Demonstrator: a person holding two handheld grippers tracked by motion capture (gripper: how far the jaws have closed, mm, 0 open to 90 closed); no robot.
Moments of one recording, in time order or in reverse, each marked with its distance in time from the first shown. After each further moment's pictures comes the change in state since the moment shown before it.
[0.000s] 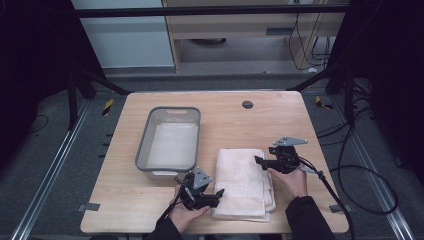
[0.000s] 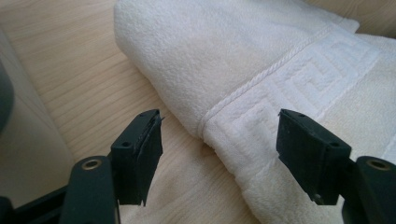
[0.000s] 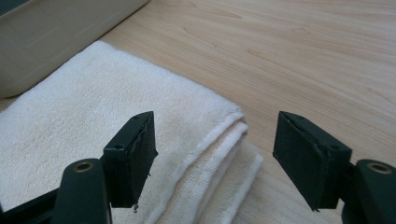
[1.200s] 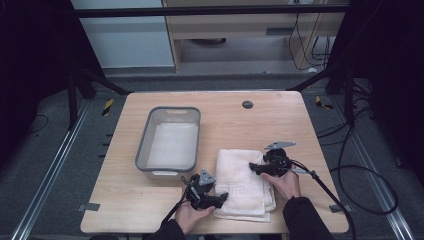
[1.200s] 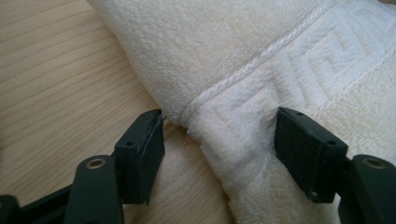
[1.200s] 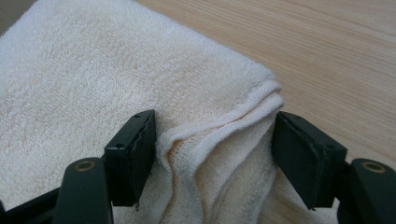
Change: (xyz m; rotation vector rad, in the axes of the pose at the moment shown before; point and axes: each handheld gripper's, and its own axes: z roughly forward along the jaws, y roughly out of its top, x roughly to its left) left arm 0.002 -0.011 0.030 0.084 -0.075 -0.093; right arm 0.006 -0.014 0.029 0.128 0.022 0.032
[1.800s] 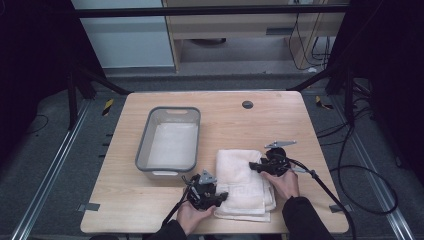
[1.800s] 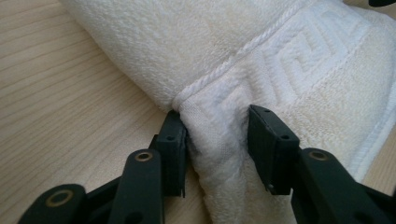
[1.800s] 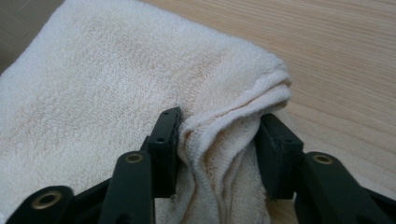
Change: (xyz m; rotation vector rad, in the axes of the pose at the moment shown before) left arm -0.002 0.002 -0.002 0.018 -0.070 -0.021; right arm 0.000 0.002 0.001 0.027 0.073 0.070
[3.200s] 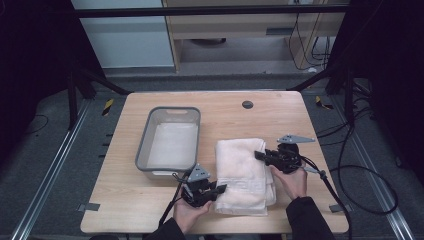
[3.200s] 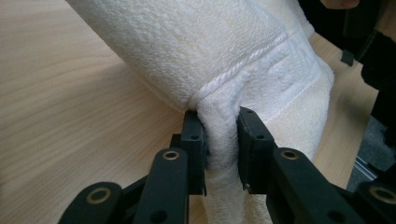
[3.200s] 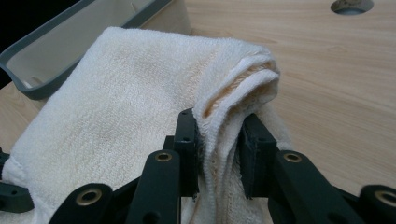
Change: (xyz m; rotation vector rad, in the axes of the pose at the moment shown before) left arm -0.005 0.016 -0.036 -0.160 -0.066 -0.006; right arm 0.016 0.018 -0.057 -0.219 0.052 -0.013
